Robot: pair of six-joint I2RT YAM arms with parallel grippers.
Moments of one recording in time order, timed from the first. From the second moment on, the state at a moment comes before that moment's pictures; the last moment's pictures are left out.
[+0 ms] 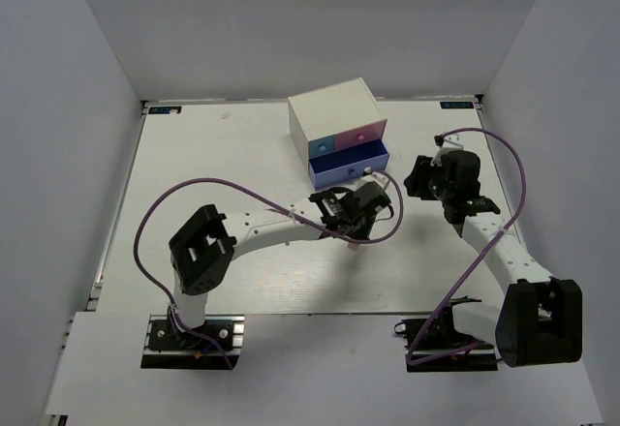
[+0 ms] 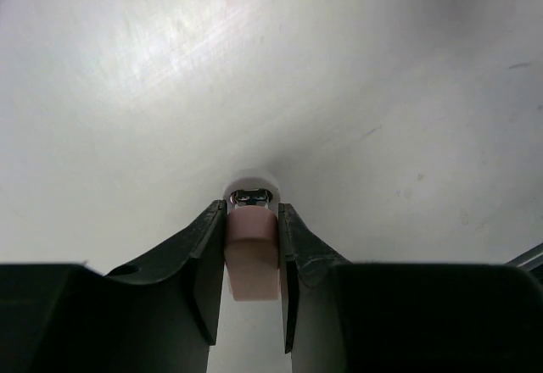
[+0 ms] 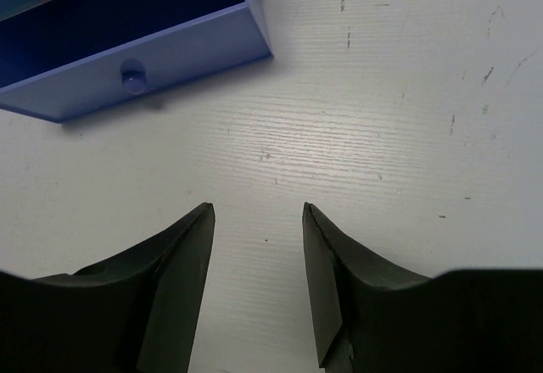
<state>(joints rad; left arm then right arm) -1.12 1.91 1.50 -0.57 -0.28 -0.59 0.12 1.17 0.71 -0.09 -0.15 0.17</state>
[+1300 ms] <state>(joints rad) -0.76 2.03 1.64 -0.10 -0.03 0.43 0.11 1.17 0.71 -0.08 -0.17 0.15</state>
